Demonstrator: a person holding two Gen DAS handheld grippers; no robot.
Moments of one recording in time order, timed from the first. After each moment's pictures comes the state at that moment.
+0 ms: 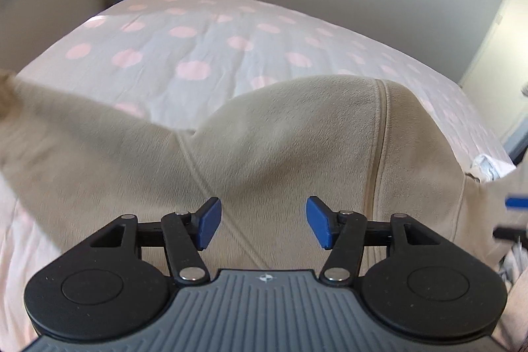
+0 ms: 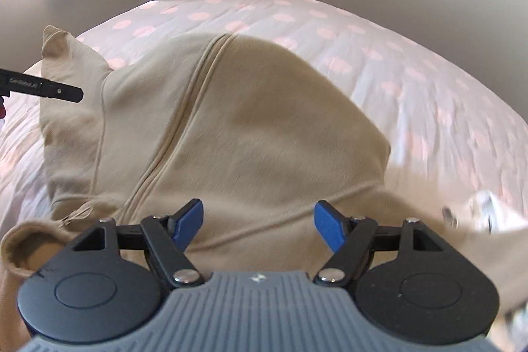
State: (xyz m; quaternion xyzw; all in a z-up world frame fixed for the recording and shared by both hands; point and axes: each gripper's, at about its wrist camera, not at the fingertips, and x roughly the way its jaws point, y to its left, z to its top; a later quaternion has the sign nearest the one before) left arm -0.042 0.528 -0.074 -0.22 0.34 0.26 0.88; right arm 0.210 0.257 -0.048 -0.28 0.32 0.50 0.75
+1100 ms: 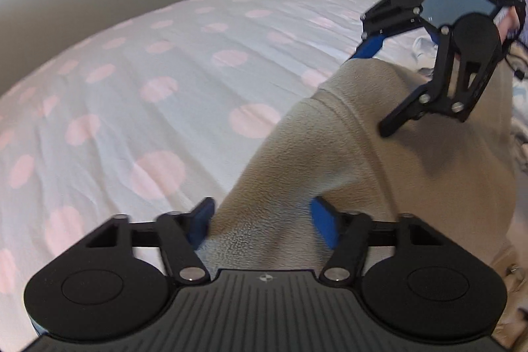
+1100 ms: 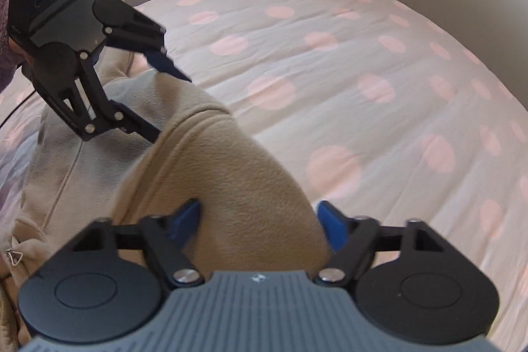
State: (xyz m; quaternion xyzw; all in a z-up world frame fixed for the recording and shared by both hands) left arm 0.142 0.594 -0.118 0.00 0.43 -0.02 0.90; right arm 0.322 0.437 -0.081 -0.34 0.30 0.67 0.59
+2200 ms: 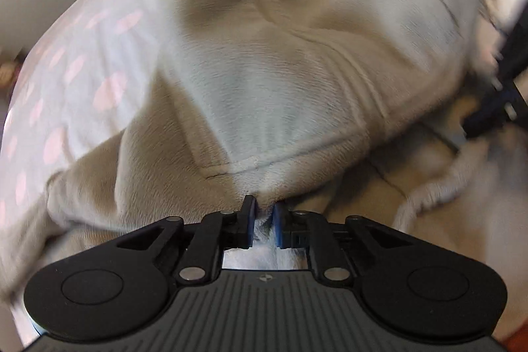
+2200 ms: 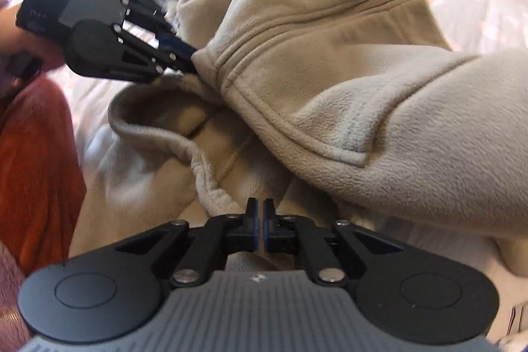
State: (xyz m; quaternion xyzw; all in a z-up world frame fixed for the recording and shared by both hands) left arm -0.017 0.404 -0.145 0.03 0.55 0.13 0.82; right arm 0.063 0.185 -0.141 -0.26 0.41 0.62 0.61
